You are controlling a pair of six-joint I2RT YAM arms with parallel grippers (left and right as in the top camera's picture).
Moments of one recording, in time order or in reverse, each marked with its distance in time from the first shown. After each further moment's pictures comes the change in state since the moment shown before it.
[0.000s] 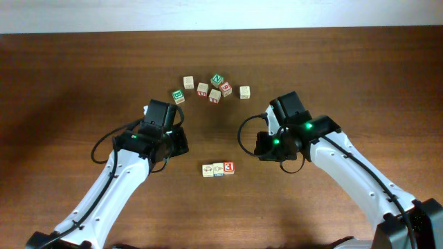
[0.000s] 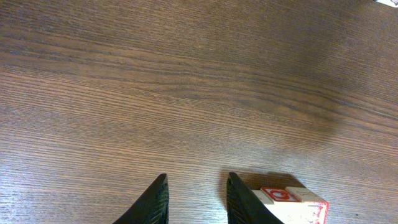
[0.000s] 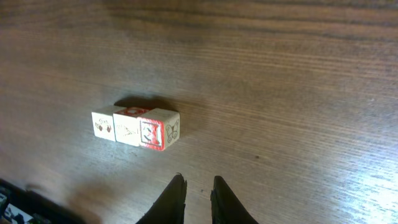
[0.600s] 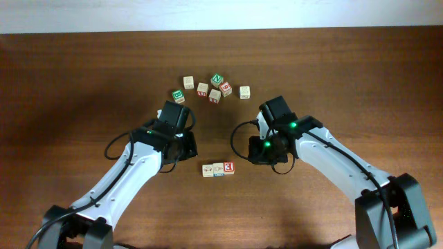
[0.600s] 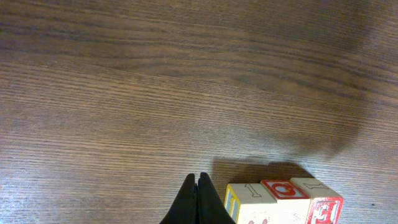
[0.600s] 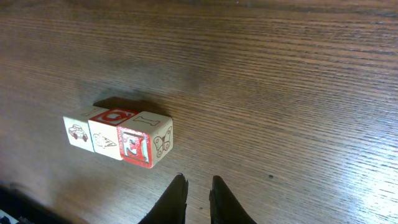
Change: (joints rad) left arm -0.058 0.111 0.000 0.019 0.027 -0.013; right arm 0.035 0.129 -0.021 0.077 -0.026 0.011
